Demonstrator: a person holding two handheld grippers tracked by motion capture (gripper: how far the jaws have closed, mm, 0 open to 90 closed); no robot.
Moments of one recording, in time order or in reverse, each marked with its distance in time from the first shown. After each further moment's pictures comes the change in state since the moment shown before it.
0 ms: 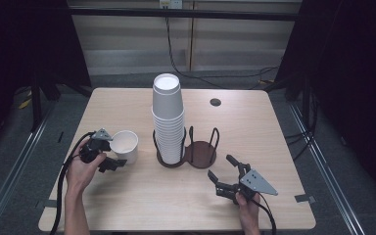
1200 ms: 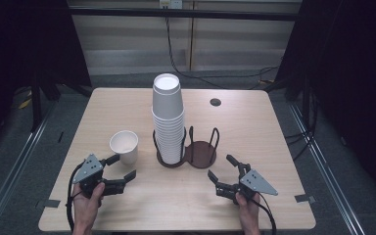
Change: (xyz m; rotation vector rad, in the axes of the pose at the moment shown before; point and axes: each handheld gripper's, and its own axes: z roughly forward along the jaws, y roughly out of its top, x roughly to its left) left arm -0.083 -0.050 -0.016 -0.596 0.003 -0.023; right arm 0.000 0.000 0.000 0.001 -0.001 0.001
